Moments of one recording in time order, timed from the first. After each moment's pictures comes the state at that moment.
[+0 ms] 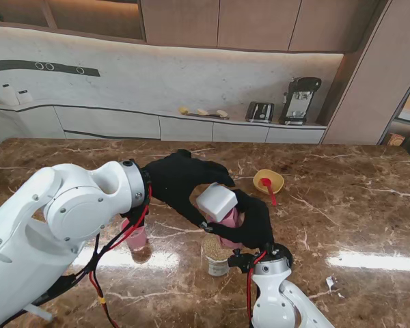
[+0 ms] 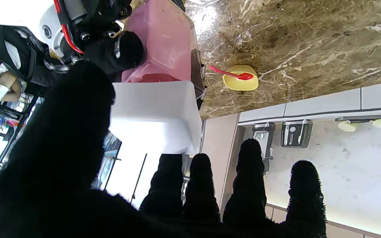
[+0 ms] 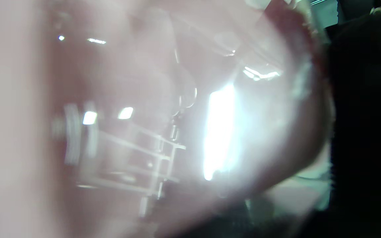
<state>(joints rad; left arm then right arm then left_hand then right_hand) 1.22 -0.98 -1.04 -2.12 0.63 0.00 -0.76 -1.71 -1.27 1.08 -1.58 -0.55 -0.50 -0.75 0.66 -0.56 0.39 -0.05 0.33 -0.01 0.21 0.32 0.27 -0.05 0.21 0.41 0.32 0.15 0.23 0.72 -0.05 0.33 0.47 0.84 0.42 -0.88 0.68 -0.30 0.87 0.09 0.85 0.39 1.25 0.07 0.41 0.66 1.19 0.12 0.67 0.59 0.89 0.19 1.38 0.34</state>
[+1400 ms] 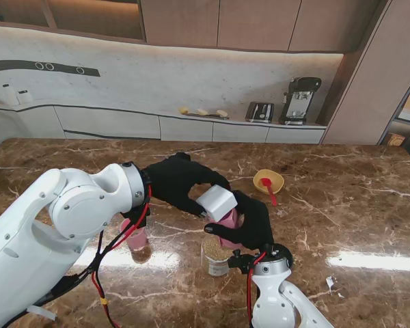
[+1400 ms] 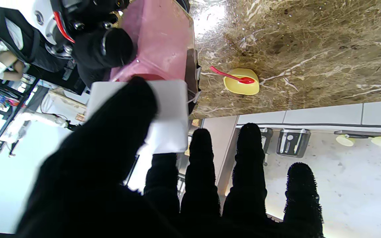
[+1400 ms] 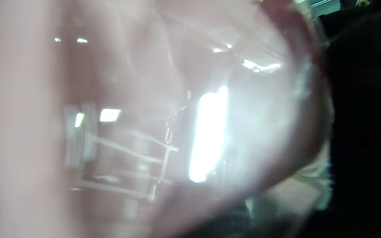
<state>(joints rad) 1.24 -0.99 -1.04 -2.05 0.57 0.00 -0.70 -1.71 -1.27 1.07 -1.57 -0.55 -0.50 -0.75 0.82 -0.48 0.58 -0.15 0.34 -0.11 0.35 0.38 0.49 -0.05 0.35 0.52 0.44 0.15 0.34 0.83 -0.06 0.29 0.45 0.80 0.42 -0.87 0.68 -0.30 0.87 0.10 0.85 0.39 1.25 0.07 0.41 0.66 1.19 0.12 0.67 0.59 0.89 0.19 1.38 0.34</state>
